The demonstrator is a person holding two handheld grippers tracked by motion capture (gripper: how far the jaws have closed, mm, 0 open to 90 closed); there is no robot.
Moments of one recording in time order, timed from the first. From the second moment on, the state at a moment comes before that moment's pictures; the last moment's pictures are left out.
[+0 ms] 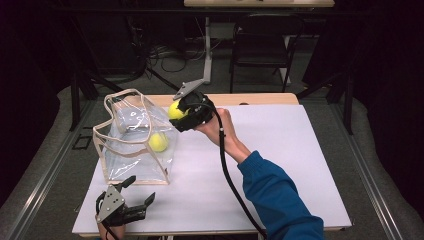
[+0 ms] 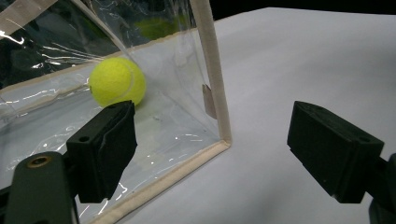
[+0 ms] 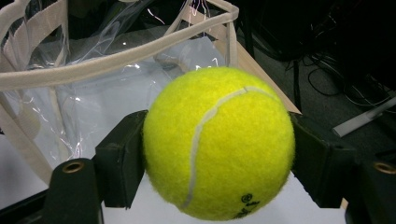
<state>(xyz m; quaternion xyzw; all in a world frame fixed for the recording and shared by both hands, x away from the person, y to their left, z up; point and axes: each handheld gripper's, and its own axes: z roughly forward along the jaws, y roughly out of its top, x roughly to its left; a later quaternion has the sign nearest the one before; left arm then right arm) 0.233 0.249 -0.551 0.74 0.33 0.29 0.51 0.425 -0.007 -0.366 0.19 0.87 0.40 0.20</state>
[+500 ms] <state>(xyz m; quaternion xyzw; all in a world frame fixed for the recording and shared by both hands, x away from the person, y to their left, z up) 0.233 0.249 -0.551 0.74 0.33 0.29 0.51 0.425 -0.002 -0.363 0.19 0.87 0.41 0.20</state>
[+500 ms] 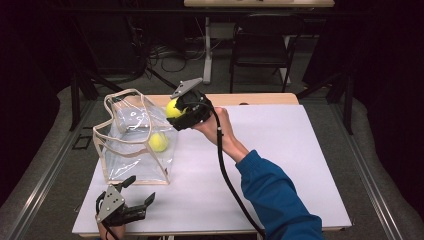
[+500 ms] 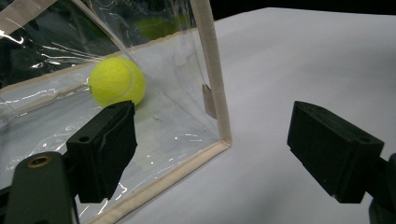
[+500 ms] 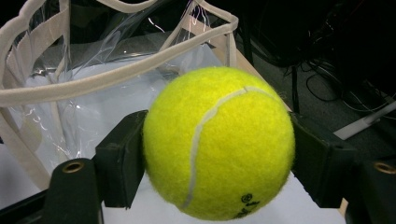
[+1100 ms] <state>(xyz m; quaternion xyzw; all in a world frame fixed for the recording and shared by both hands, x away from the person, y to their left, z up) 0.233 0.249 -0.551 0.74 0.33 0.29 0.51 0.427 0.007 -0.358 0.19 0.86 0.43 0.21</state>
